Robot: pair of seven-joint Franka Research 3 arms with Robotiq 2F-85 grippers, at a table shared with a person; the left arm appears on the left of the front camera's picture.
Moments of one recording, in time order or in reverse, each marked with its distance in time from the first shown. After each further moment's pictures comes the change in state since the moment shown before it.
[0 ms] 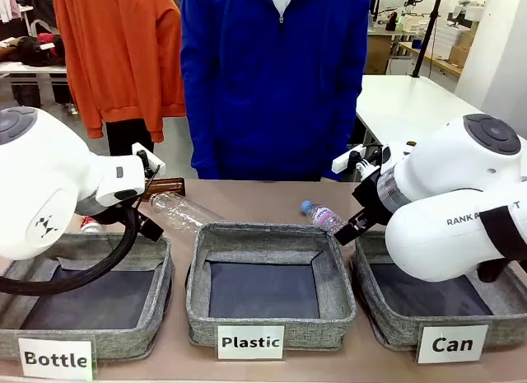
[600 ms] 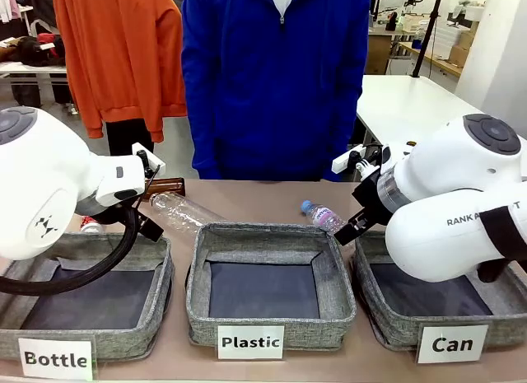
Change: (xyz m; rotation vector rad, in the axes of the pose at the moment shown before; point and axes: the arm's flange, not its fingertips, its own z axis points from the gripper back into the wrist) left arm 0.000 0.000 0.000 0.000 0.000 0.000; right arm 0.000 0.000 0.000 0.000 0.000 0.001
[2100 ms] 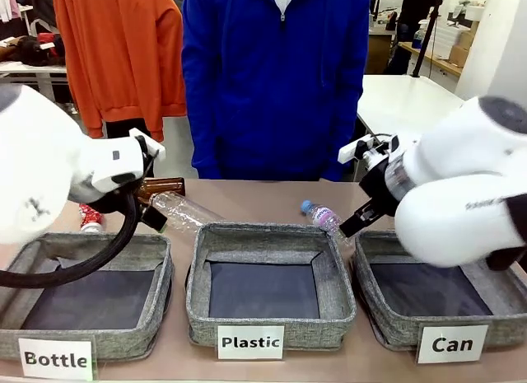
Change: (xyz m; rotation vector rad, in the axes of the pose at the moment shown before) left arm 0.017 -0.016 0.056 -0.094 -0.016 0.079; right arm 0.008 -0.005 0.045 0.040 0.017 -0.080
